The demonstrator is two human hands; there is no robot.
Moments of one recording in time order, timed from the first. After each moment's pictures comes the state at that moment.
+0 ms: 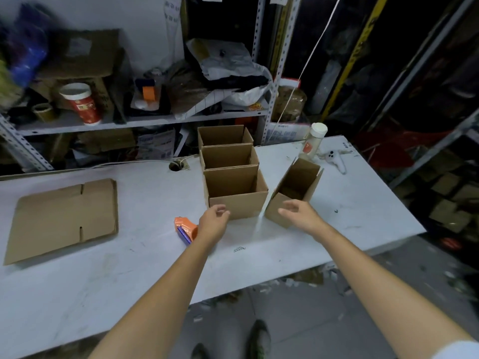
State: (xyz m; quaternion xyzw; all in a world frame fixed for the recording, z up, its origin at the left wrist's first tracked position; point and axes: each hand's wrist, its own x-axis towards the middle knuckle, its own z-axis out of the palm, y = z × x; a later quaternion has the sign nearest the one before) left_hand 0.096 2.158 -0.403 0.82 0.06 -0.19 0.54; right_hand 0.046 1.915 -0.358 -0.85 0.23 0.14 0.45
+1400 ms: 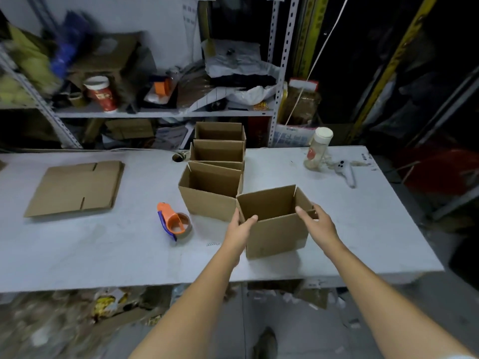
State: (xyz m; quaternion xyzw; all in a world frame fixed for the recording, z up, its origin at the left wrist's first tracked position) left_hand 0.024 1.976 -0.410 0.65 0.17 -0.22 0.71; right_hand 0.026 1.755 -0.400 -0.83 0.22 0.06 0.51
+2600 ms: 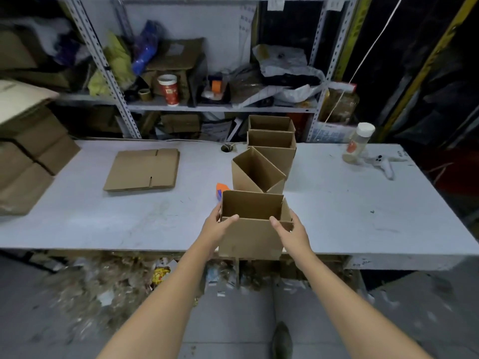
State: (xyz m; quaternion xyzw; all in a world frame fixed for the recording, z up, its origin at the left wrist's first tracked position) left_hand -0.079 2.214 -0.395 0.75 0.16 -0.13 0.63; right_hand -0.095 2.006 -0.400 -0.80 0.19 0.09 0.56
